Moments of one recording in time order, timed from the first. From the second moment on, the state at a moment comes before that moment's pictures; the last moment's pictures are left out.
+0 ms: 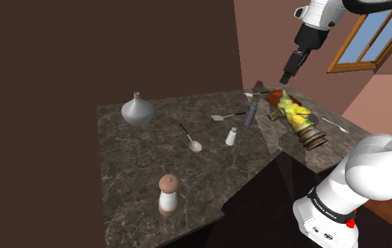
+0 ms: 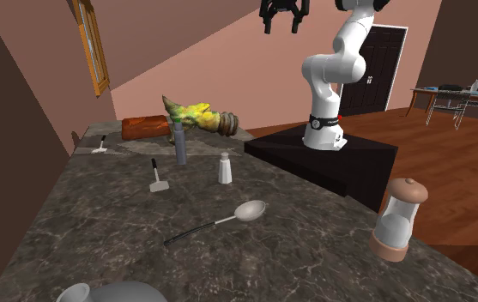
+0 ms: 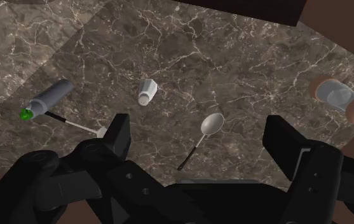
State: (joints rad) arm 0.00 -0.78 0.00 -2.34 -0.03 1.63 -0.17
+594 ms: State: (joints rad) arm -0.01 -0.63 0.04 -2.43 0.01 1.85 -0.07
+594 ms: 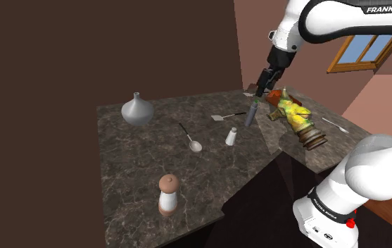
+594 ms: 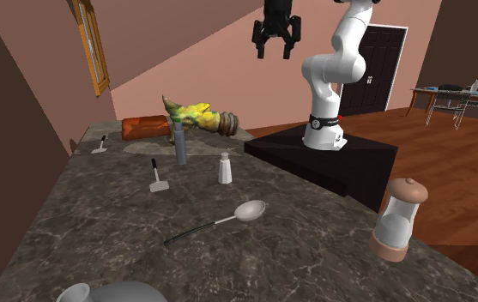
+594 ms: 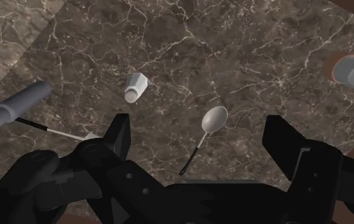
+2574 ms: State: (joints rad) arm 0.02 0.49 0.10 -1.97 0.08 2.48 0.27
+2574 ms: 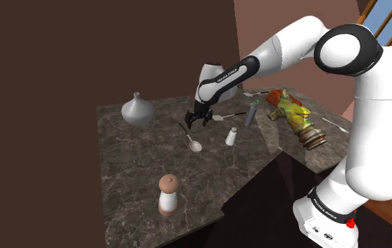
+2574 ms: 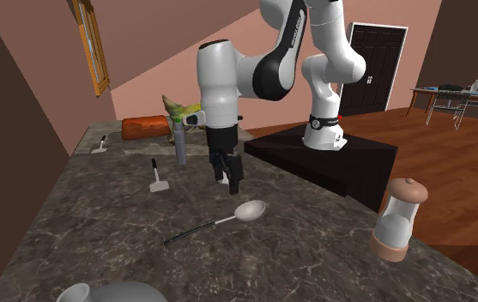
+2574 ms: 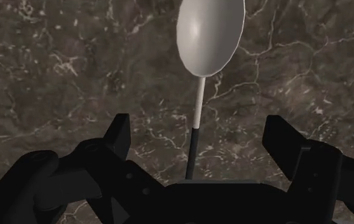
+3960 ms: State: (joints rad) arm 0.04 0.77 0.10 -1.77 0.09 2.55 0.31
